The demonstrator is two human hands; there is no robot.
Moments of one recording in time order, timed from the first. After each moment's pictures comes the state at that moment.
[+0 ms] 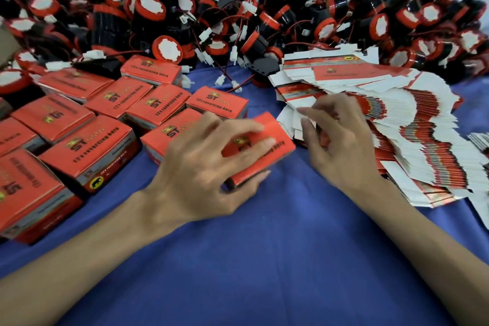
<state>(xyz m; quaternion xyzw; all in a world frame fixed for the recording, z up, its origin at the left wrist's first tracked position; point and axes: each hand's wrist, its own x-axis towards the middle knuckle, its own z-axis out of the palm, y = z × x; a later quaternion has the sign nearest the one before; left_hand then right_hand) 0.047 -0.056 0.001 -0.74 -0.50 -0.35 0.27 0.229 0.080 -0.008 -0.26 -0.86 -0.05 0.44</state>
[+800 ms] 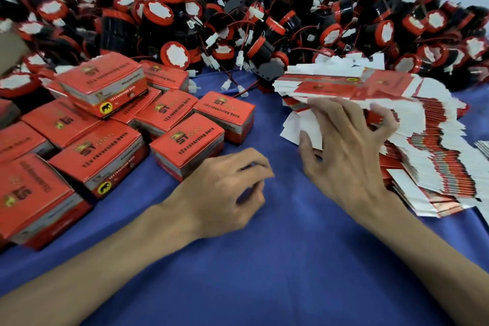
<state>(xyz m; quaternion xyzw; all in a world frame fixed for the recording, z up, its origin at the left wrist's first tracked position) 0.051 -0.056 -0.014 -0.79 -0.52 -0.34 0.04 0.219 0.065 -0.004 -0.31 -0.84 -0.21 0.39</state>
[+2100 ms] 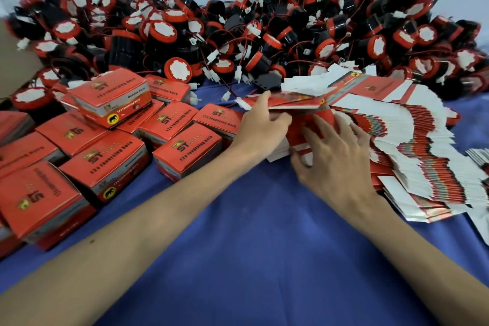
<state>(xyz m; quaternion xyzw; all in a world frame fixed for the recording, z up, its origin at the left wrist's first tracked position) 0.077 0.043 0.015 -0.48 -0.66 -0.50 -0.29 0.222 0.067 -0.004 -0.43 -0.87 -0.15 0.22</state>
